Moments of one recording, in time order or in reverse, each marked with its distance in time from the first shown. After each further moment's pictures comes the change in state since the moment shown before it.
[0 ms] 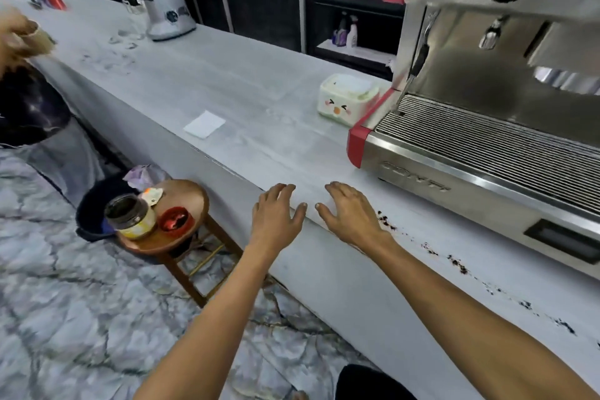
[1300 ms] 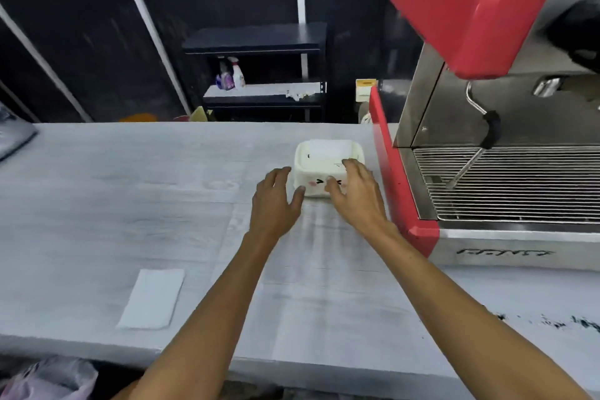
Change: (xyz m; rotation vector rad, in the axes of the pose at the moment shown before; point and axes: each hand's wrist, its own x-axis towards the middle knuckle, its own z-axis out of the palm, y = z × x) left_hand 0.370 -0.038 -0.002 -0.264 -0.130 0.501; right_hand 0.279 0.011 -0.012 0.062 0.604 0.558
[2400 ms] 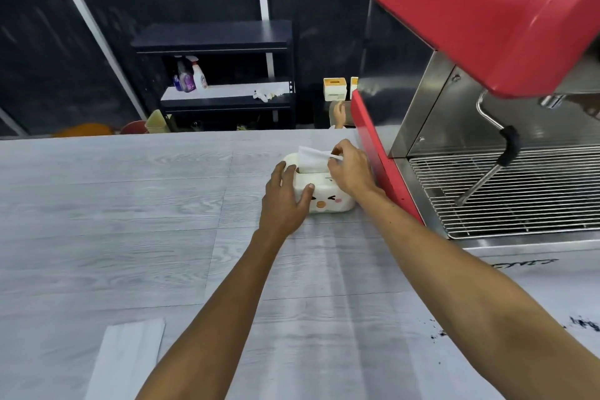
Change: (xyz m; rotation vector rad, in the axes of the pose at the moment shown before) left_hand 0.065 -0.007 0.043 -0.164 -0.150 0.020; right_hand 0.102 0.016 0.022 -0.015 0.021 0.201
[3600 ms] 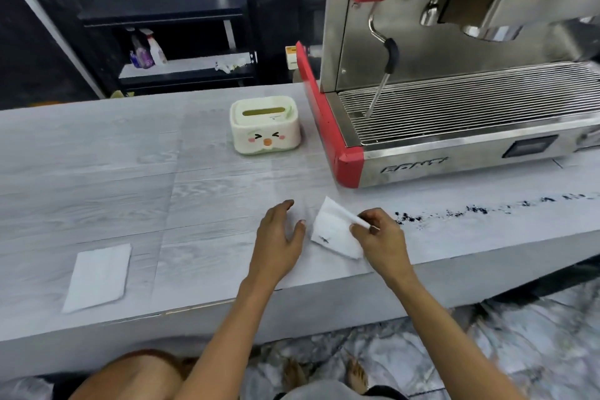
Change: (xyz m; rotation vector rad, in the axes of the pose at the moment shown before) left_hand -0.228 0.057 0.040 -0.161 -0.152 -0.011; right_hand -0.306 0.091 -0.113 0.469 0.014 0.437
